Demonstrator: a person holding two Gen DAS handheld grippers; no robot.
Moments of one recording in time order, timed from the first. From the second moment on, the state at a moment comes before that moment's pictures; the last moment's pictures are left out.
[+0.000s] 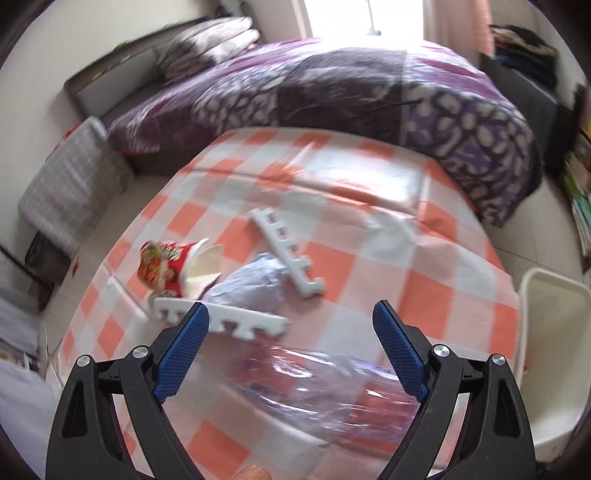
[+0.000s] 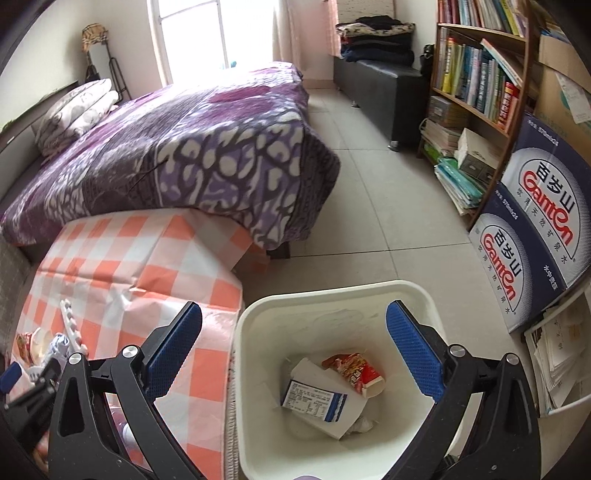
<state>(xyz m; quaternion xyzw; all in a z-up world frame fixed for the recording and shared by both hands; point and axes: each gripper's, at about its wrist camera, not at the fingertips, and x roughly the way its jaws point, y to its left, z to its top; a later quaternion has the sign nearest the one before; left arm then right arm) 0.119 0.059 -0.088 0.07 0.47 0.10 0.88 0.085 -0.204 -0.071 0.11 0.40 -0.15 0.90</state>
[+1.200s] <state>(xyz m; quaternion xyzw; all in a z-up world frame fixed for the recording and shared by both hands) 0.168 0.268 -0.096 -0.05 0.52 0.16 0.84 0.105 0.012 -0.103 -0.07 0.45 0.26 0.85</state>
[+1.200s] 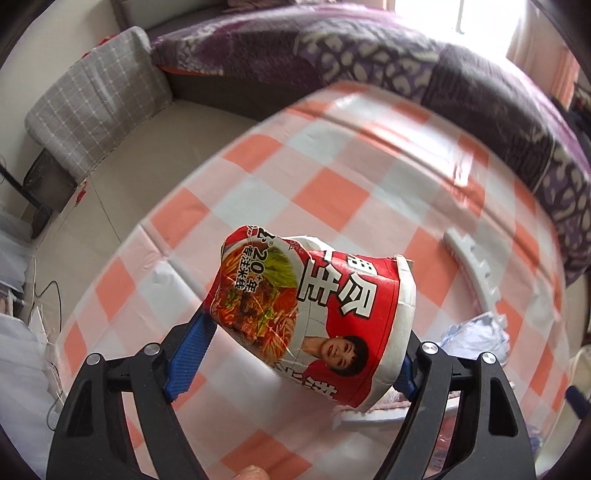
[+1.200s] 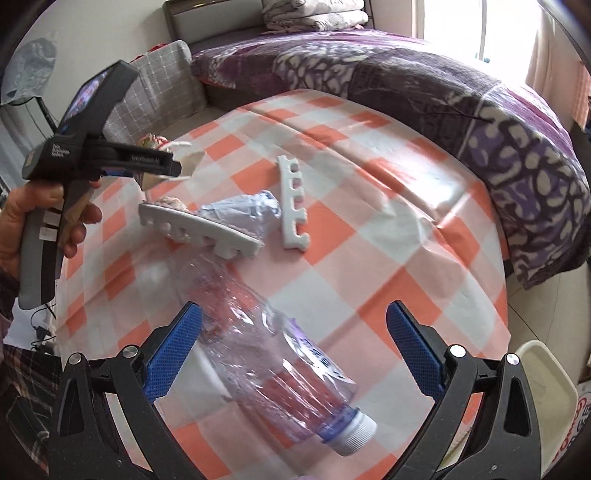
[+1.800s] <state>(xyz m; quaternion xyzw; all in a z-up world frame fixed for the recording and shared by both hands) 0.107 0.329 0.010 -0.17 0.40 0.19 0.88 0.100 0.160 -0.102 -0.34 0.38 0.32 0.80</state>
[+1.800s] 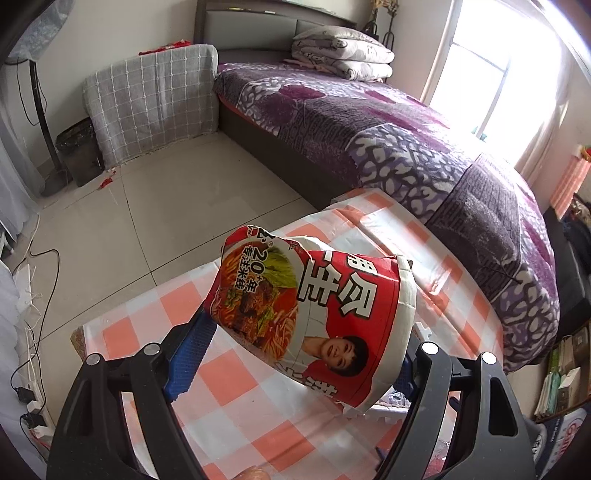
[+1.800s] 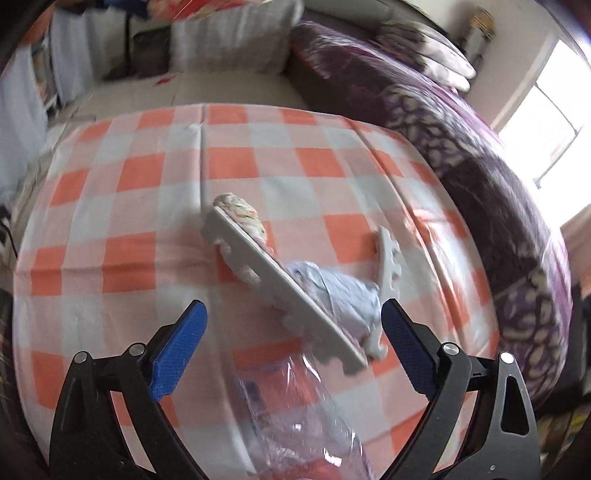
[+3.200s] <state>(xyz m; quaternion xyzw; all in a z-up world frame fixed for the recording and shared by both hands) 0.088 0.265 0.014 -0.16 0.35 0.17 0.91 0.102 0.006 -0.001 0.06 0.34 0.18 0.92</state>
